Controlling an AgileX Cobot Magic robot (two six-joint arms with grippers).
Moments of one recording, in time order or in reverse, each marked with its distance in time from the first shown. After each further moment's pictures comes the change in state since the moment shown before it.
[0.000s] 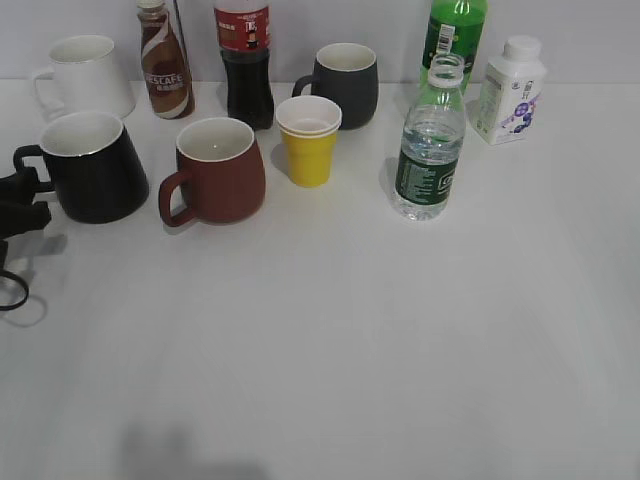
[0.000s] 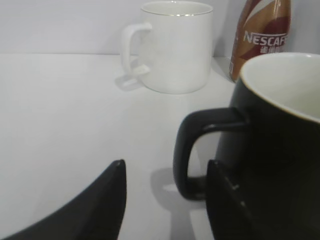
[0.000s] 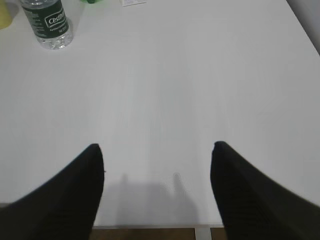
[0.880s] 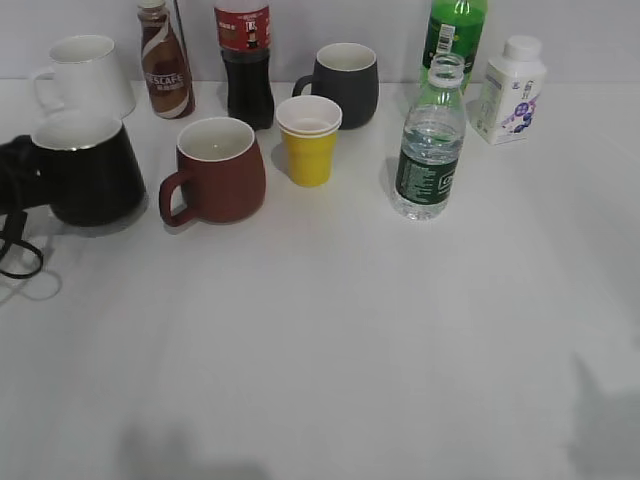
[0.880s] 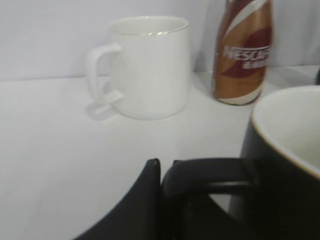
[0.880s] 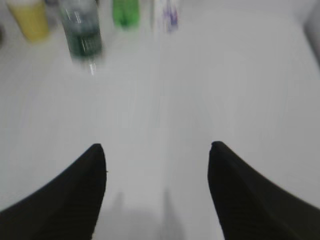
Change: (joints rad) left arm 0.000 0.042 -0.146 0.083 0.068 0.016; right arm 0.000 0.108 -0.021 0.146 -0.231 -0.230
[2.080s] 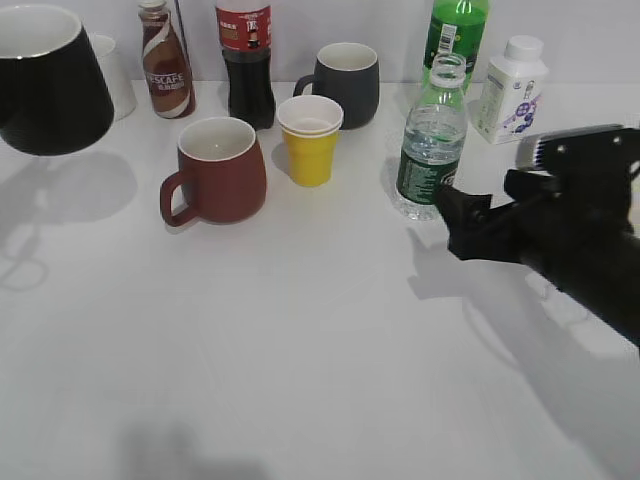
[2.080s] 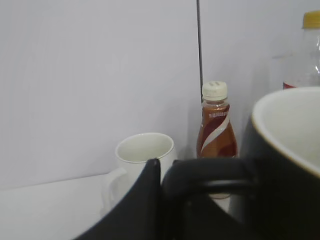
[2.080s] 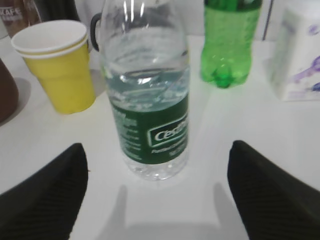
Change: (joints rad) left arm 0.000 -0.426 0.045 0.068 0.196 0.000; right arm 0.408 1.566 0.147 0.013 -1.799 0.200
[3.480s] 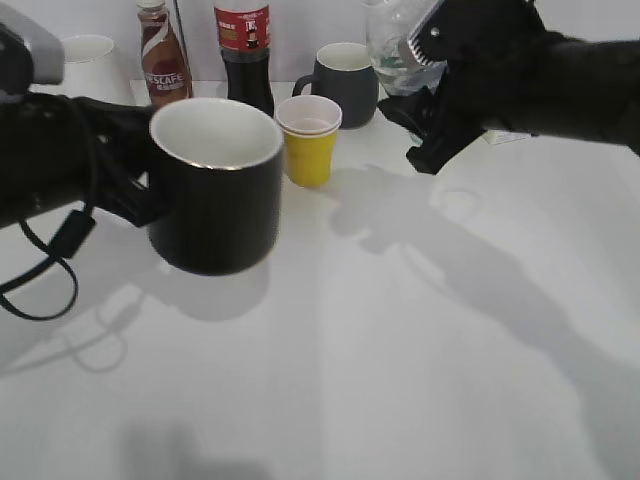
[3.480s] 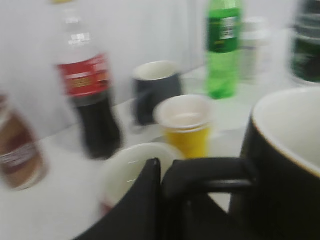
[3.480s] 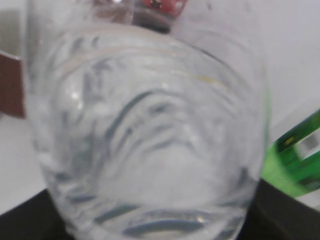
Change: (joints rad) left arm -0.381 -0.137 0.000 0.271 0.322 -0.162; right arm 0.002 -0.072 -0.490 -0.679 0.663 -0.005
